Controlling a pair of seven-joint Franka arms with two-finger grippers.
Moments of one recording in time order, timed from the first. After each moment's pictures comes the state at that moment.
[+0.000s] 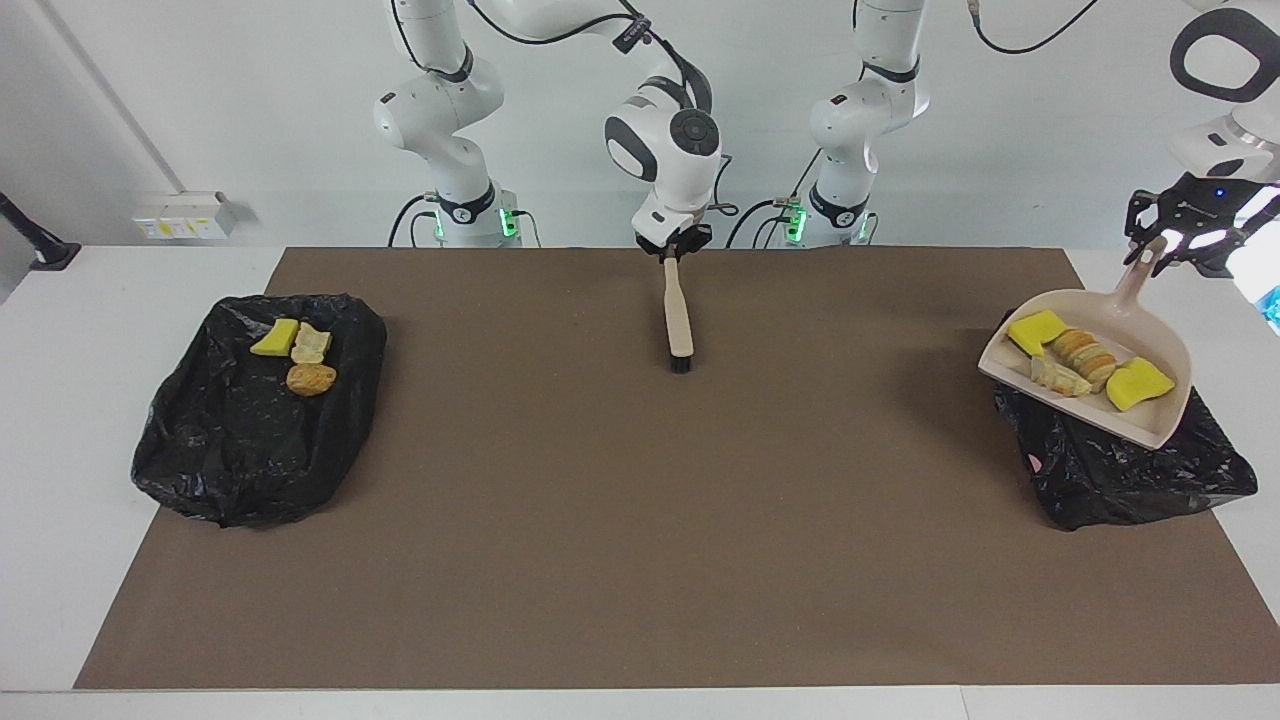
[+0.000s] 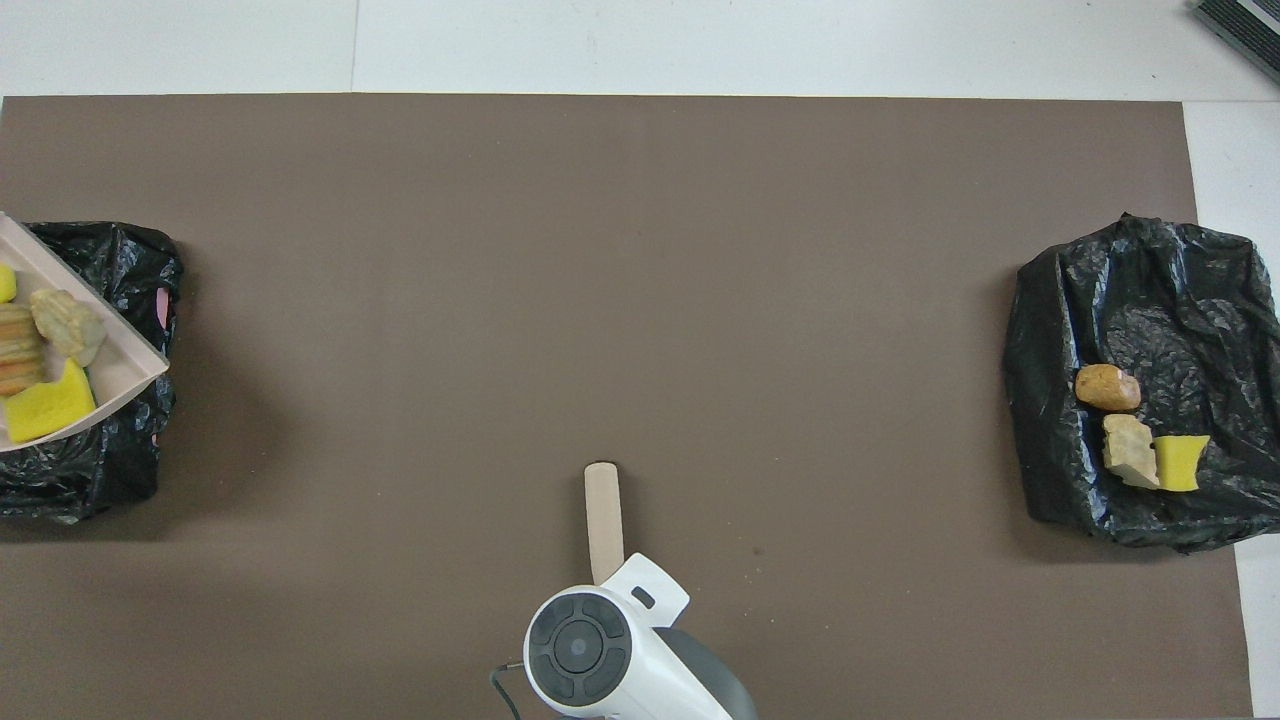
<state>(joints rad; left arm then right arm) 0.46 -0.13 0.08 -1.89 -0.01 1.79 1.37 0.70 0.08 0.24 -2.18 0.20 2.06 0.77</state>
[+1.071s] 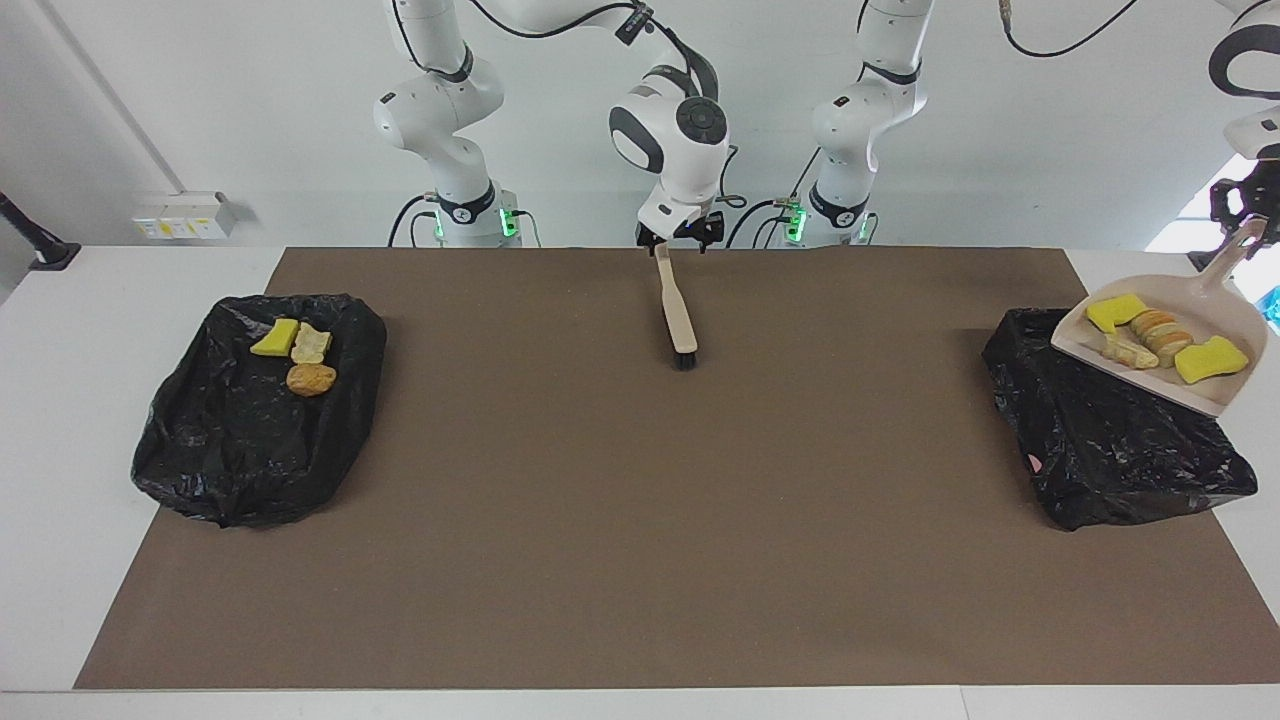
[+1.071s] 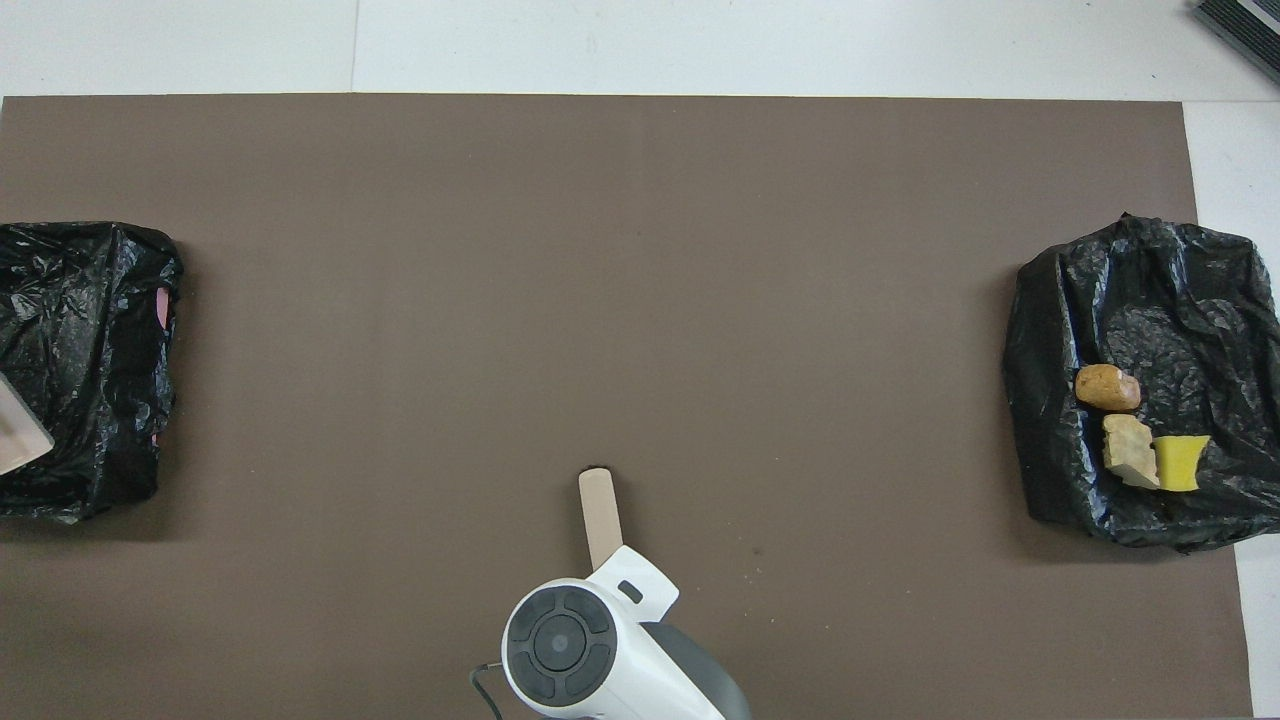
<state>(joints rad) 0.53 -0.05 0.16 -1.89 0.18 2.06 1.67 0.70 0.08 0.24 -2.08 0.20 1.97 0.77</state>
